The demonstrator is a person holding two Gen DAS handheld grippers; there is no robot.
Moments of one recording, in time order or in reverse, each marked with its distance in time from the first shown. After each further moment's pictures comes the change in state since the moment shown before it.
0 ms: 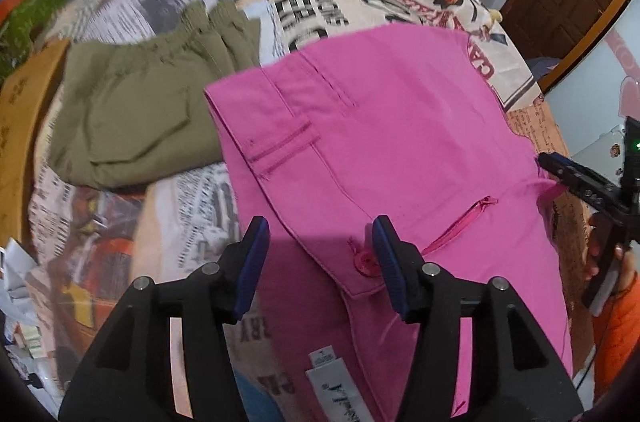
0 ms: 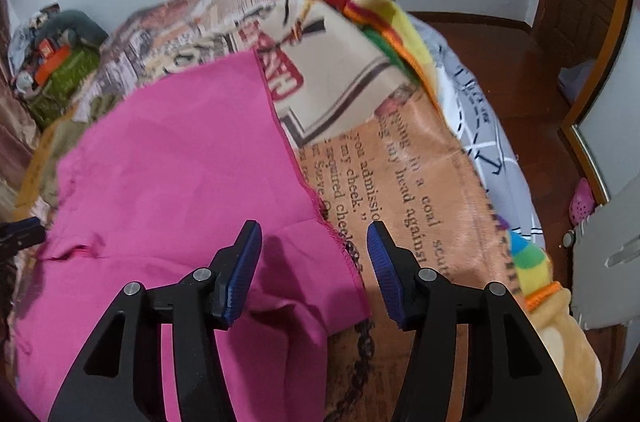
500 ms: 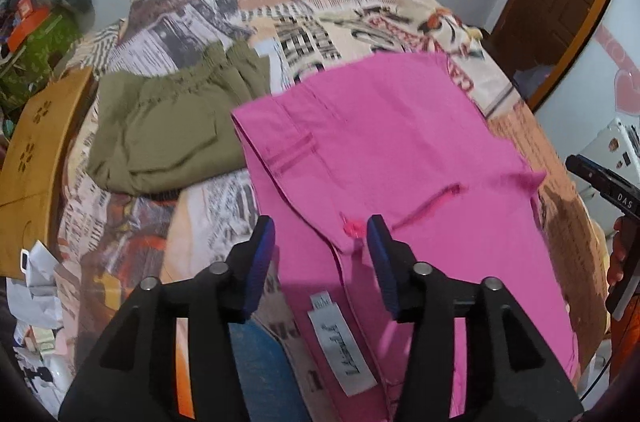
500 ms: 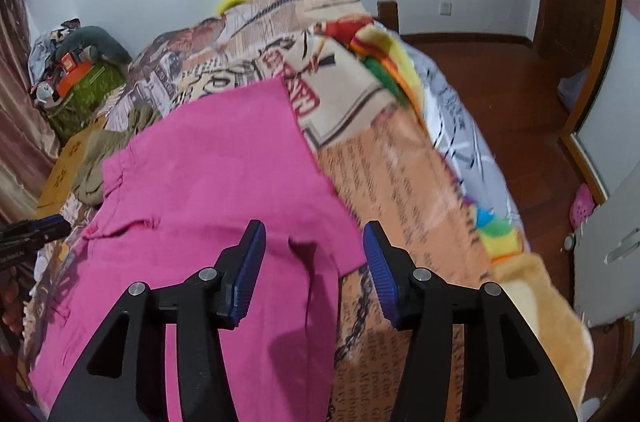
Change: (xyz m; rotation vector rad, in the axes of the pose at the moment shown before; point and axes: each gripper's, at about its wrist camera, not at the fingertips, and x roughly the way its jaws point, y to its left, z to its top) left arm -0.057 -0.010 -0.021 0.048 -0.147 0.061; right arm -0.077 0.003 -0.016 0.008 -0.128 0.046
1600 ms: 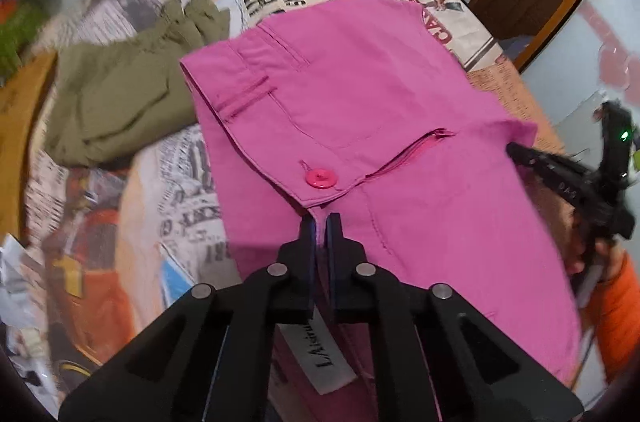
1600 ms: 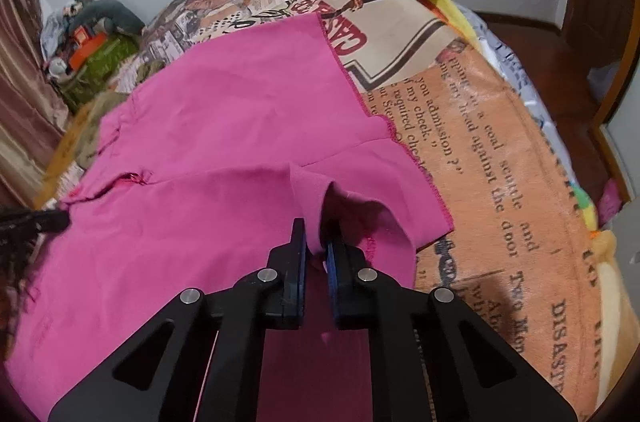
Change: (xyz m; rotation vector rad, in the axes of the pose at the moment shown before) left arm 0.029 -0.020 -0.026 0.051 0.115 -0.078; right arm 0.052 0.023 -0.031 -0.058 0.098 0.050
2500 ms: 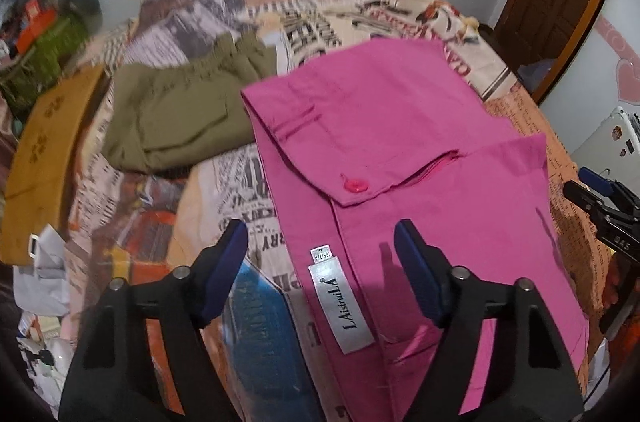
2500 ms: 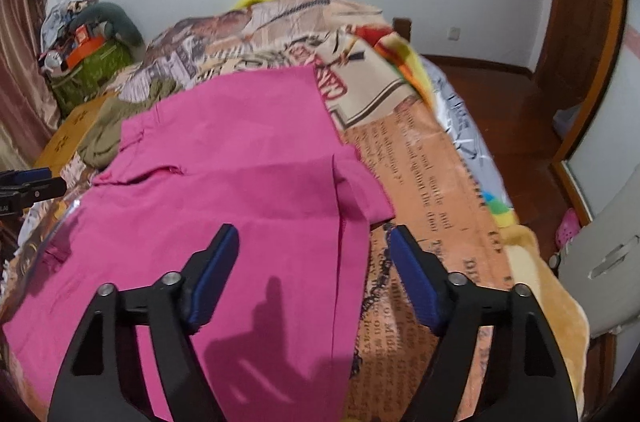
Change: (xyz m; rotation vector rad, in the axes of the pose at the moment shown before) left arm -0.034 0.011 -0.011 -0.056 -0.092 0.097; right arm -0.063 0.017 -0.022 -0.044 -0.108 -0.077
